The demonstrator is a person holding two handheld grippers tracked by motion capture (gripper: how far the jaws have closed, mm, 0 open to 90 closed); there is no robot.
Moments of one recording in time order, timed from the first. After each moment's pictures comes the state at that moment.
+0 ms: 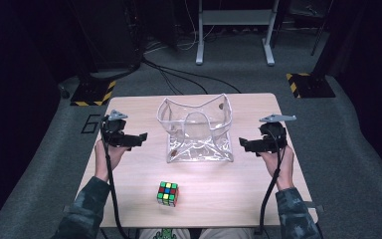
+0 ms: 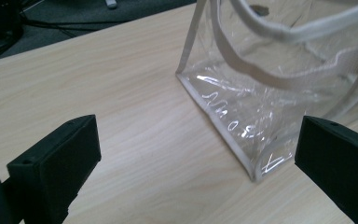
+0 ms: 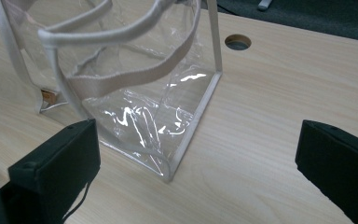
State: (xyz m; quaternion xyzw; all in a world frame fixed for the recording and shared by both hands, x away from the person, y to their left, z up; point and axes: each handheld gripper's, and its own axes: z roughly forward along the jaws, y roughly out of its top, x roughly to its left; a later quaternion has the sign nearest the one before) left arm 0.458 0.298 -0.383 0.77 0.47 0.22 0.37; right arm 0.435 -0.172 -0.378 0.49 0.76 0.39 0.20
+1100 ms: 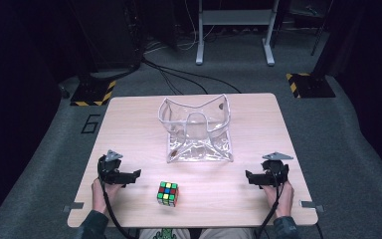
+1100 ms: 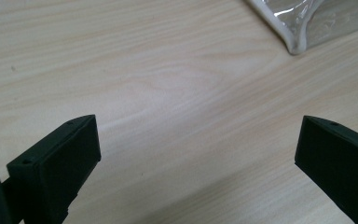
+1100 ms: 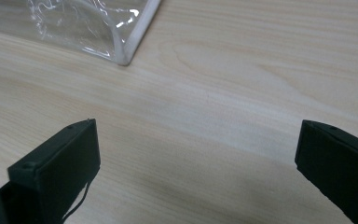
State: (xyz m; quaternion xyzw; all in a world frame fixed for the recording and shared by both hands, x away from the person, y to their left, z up) left arm 0.402 0.333 -0.498 0.77 0.51 0.18 0.34; right arm 0.396 -0.196 -0.502 0.54 0.74 0.34 0.19
